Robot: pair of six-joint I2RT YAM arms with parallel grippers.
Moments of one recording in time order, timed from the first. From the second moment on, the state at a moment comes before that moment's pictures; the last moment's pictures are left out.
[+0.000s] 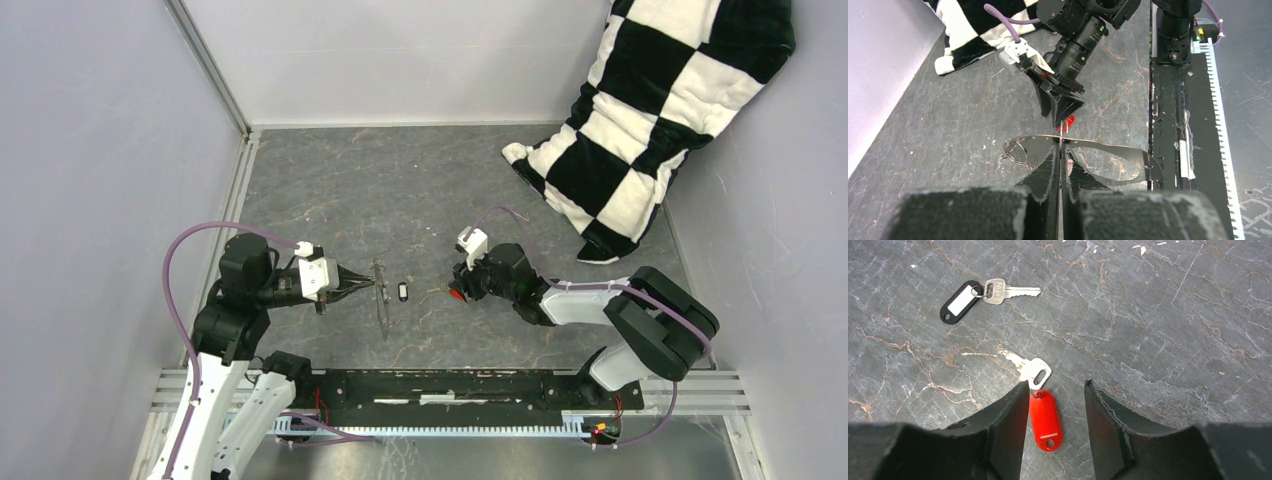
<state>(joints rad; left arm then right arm) -0.25 0.57 0.83 -0.62 1.05 0.56 0.77 1.48 0.46 0.53 -0.14 0.02</state>
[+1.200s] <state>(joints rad) -0.25 0.55 0.83 -0.66 1.04 0.57 0.82 1.59 0.49 0.55 -0.13 -0.03</state>
